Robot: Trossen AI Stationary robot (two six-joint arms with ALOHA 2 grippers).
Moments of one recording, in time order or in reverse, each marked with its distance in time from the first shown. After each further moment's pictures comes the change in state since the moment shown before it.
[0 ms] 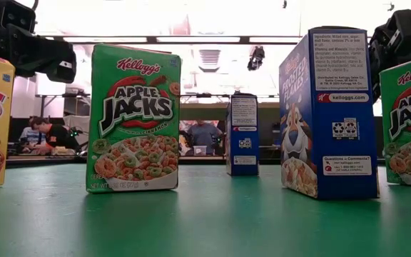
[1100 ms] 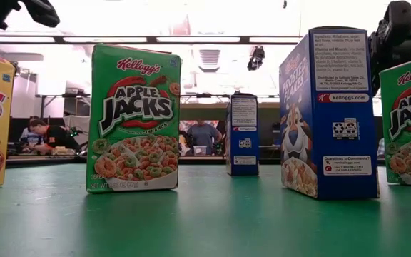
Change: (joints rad) left arm 0.000 0.019 0.024 0.729 0.005 -0.180; right arm 0.000 -0.001 -0.001 0.127 0.106 -0.016
